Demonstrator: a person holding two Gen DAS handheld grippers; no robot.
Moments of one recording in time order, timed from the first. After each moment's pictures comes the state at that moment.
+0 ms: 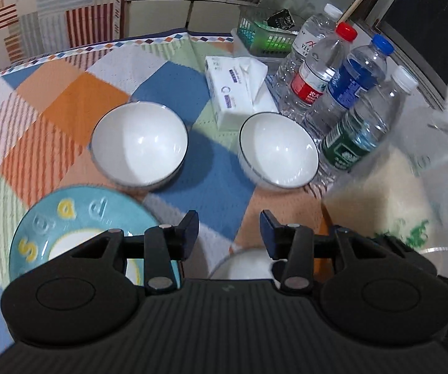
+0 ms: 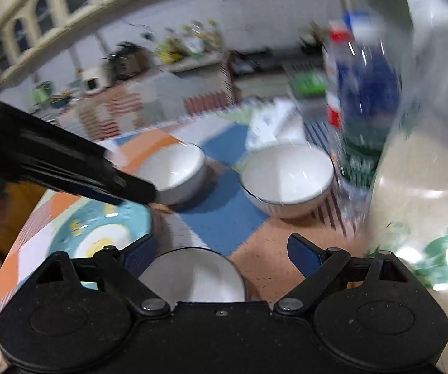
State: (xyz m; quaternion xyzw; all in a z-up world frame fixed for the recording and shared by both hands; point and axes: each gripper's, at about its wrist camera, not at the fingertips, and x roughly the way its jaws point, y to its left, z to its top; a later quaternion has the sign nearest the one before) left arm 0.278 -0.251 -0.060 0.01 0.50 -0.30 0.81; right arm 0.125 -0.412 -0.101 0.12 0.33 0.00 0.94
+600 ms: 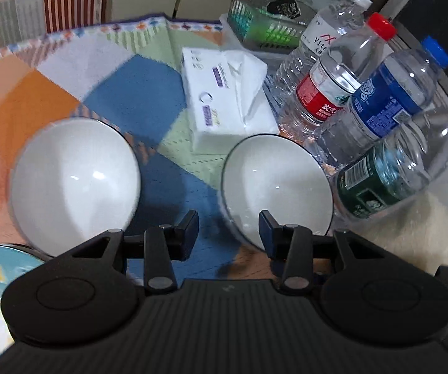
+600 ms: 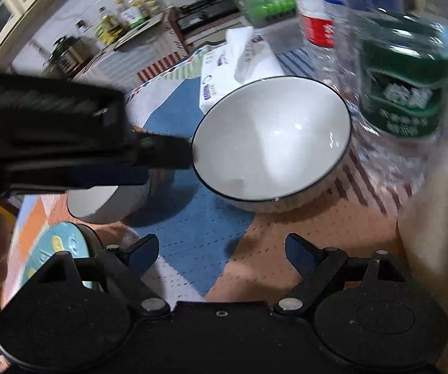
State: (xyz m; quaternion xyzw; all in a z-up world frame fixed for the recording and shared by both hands) left arm 0.343 -0.322 -0.118 -0.02 0.52 -0.31 0.79; right arm 0.217 -0.429 -0.166 0.21 0.39 -0.04 0.90
